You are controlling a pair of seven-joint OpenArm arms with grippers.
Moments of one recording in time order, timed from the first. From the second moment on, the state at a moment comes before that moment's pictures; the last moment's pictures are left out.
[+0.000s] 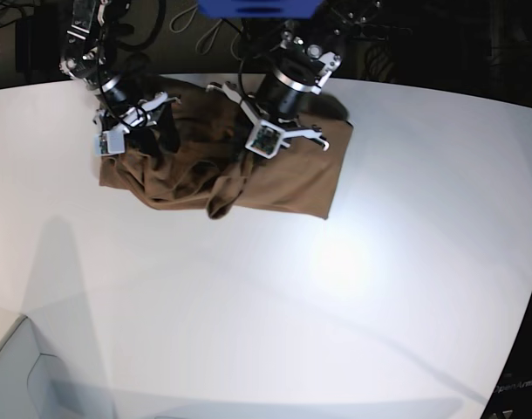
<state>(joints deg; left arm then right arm) 17.2 -7.3 35.8 95.6 -0.2 8.0 8.5 -22.0 -1.1 21.9 87.1 17.1 39.9 -20.2</state>
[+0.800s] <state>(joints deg) 21.7 -7.3 0.4 112.4 -0.1 7.8 8.5 -21.1 0.0 21.6 86.9 16.9 40.1 -20.8</state>
